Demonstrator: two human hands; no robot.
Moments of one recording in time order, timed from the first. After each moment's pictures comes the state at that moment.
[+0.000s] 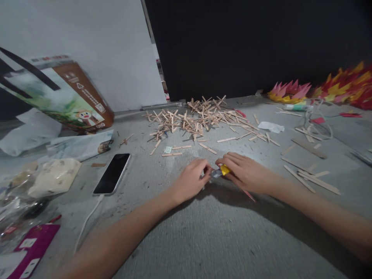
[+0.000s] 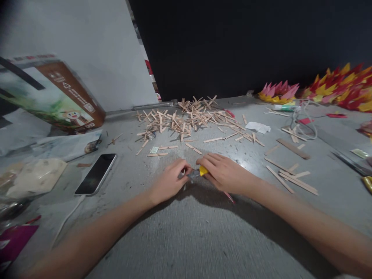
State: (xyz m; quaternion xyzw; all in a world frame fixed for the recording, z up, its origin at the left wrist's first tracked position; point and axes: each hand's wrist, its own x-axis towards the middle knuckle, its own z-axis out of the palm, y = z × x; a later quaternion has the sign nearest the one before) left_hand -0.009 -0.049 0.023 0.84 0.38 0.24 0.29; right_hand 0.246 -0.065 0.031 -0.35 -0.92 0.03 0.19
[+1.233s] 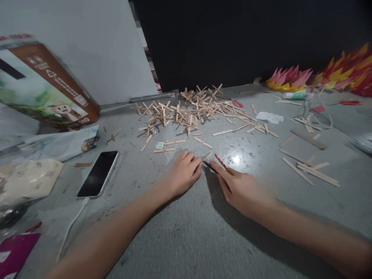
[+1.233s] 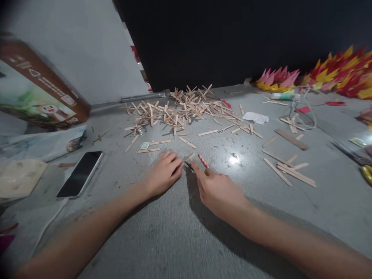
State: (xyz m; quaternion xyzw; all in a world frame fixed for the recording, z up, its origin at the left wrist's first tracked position) left_hand -0.014 -0.031 0.010 0.93 0.35 0.11 0.07; right_hand 0.210 -0.122 0.006 -0.54 -0.82 0.06 0.18
